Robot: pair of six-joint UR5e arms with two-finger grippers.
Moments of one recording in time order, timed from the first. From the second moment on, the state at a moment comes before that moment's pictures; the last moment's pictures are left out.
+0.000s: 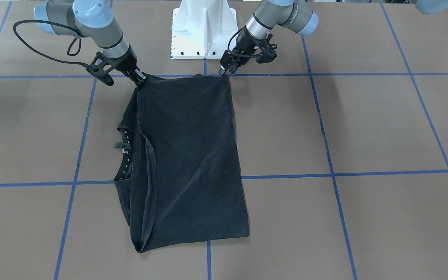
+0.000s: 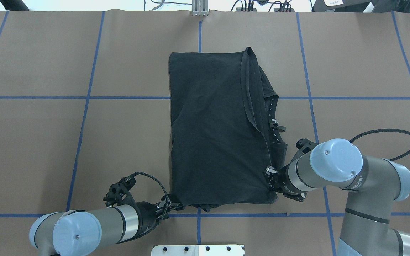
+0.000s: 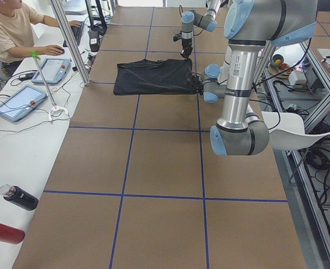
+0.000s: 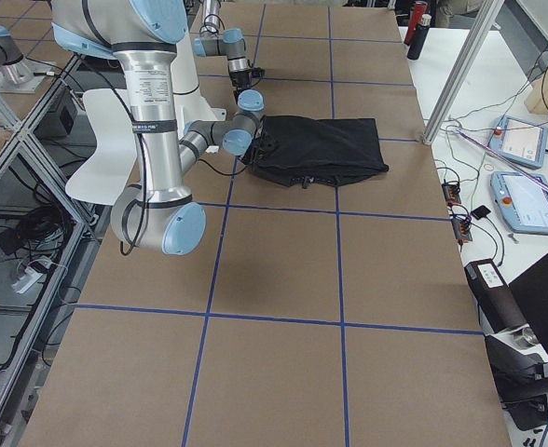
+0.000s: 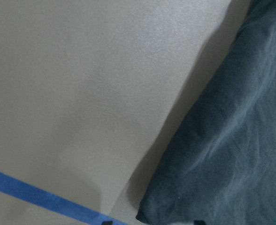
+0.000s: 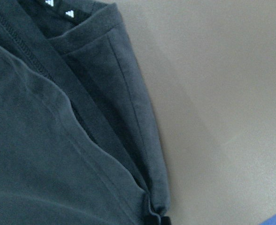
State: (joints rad) left arm -0.10 -1.85 -1.85 -2.33 -1.46 -2.11; right arm 0.38 -1.41 2.00 -1.31 1.90 1.99
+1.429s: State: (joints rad) left arm -0.11 -1.87 -1.83 -2.33 -1.46 -2.11; right arm 0.38 -1.41 2.00 -1.31 1.90 1.99
